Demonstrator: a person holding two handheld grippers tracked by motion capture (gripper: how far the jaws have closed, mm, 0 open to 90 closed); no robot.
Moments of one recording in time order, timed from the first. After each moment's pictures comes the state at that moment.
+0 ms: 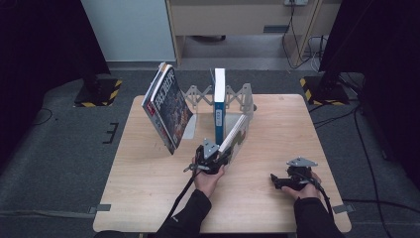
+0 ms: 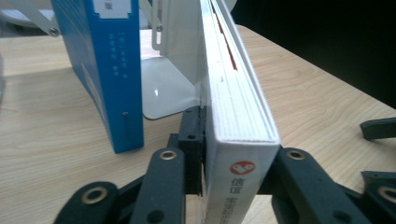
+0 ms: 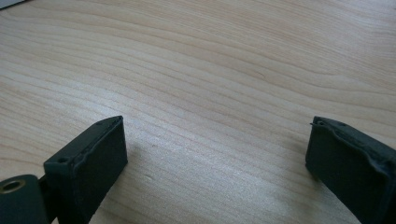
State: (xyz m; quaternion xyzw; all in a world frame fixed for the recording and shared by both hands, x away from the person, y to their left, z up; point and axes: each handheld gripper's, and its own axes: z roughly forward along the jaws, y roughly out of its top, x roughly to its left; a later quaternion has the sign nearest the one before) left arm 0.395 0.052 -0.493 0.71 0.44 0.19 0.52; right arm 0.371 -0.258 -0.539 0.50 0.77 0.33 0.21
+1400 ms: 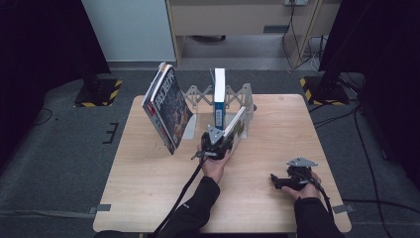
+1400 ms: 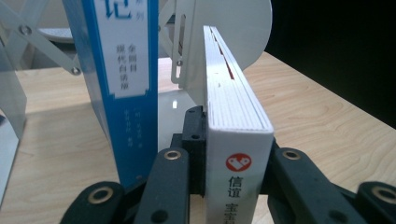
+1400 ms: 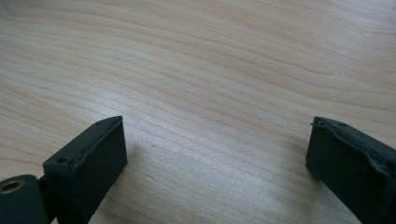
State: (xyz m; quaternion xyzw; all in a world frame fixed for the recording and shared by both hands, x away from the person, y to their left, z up) left arm 0.429 0.036 -0.476 0.69 0.45 0.24 0.52; right arm 0.371 -0.258 -0.539 0.50 0.77 0.33 0.21
